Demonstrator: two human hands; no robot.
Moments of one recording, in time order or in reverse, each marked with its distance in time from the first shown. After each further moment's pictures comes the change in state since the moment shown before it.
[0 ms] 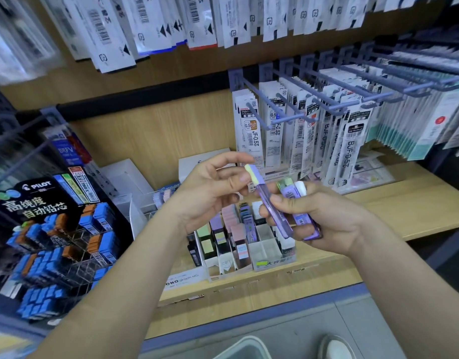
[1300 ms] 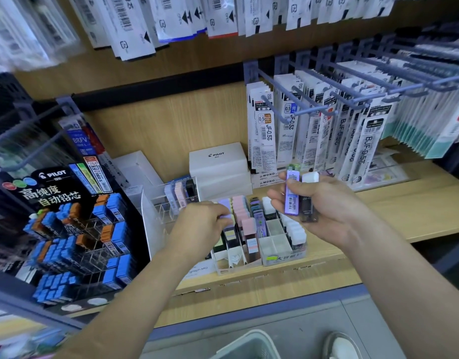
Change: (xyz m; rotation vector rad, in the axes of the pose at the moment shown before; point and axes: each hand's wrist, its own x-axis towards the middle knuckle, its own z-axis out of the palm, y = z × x) left_hand -0.034 -0.070 -0.039 1.367 0.375 0.126; right_hand 0.018 0.007 0.013 0.270 0.329 -0.079
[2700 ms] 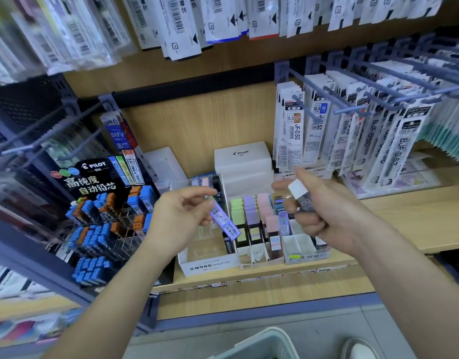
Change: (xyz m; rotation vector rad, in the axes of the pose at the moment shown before) left_hand -0.031 -0.022 -0.067 -0.732 0.119 -0.381; right_hand 0.003 0.017 0.026 -0.394 -0.084 0.062
